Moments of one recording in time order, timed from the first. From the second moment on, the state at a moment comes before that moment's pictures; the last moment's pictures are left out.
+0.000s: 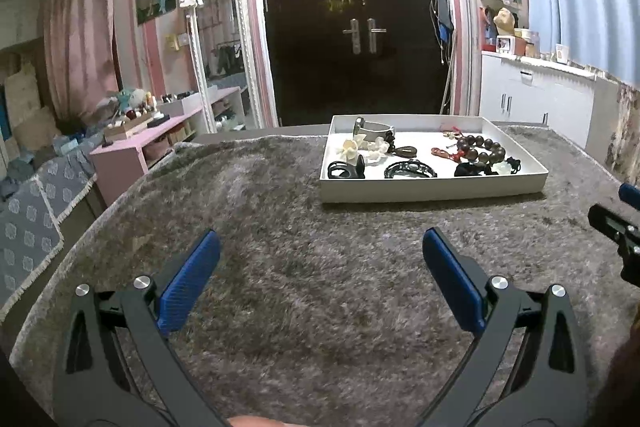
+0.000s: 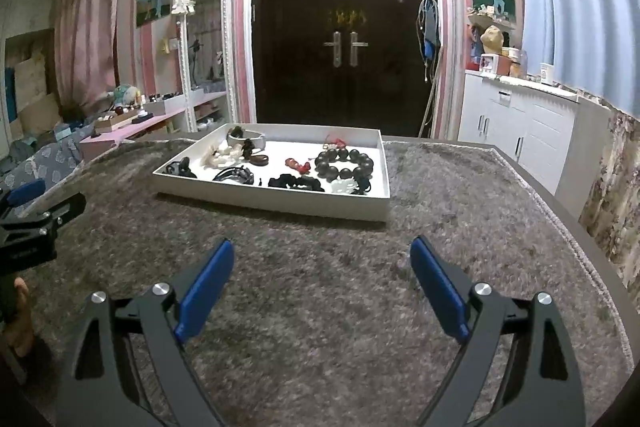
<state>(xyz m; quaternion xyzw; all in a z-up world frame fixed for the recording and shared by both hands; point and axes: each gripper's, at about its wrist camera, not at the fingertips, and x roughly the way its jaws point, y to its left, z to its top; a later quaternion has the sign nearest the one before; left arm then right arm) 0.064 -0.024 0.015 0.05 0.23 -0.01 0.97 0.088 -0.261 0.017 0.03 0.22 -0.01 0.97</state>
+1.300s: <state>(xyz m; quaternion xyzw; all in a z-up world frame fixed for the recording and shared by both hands) 0.071 -0.033 0.003 0.06 0.23 0.00 0.97 0.090 -0.262 0.017 0.02 0.21 -0.03 0.98</state>
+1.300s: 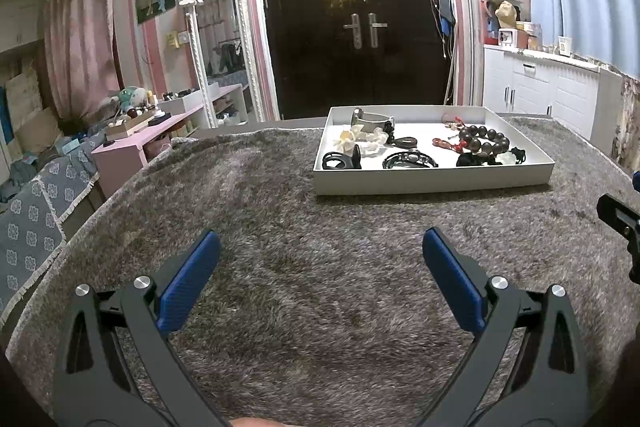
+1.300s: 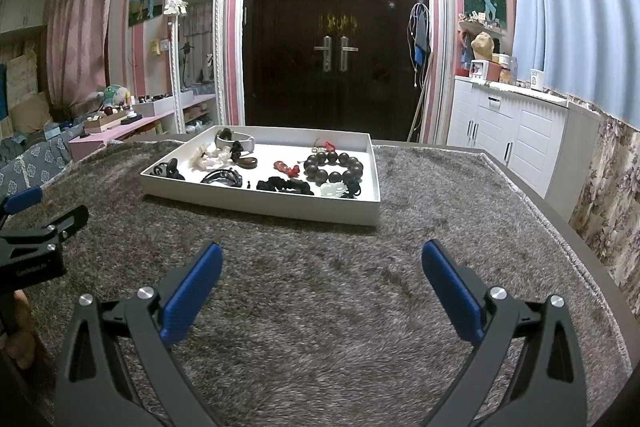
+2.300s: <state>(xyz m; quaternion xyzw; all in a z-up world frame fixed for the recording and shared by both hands) 0.071 -0.032 0.003 0.05 0.23 0.00 0.97 0.092 -0.262 0.015 0.02 0.22 -0.03 0.98</state>
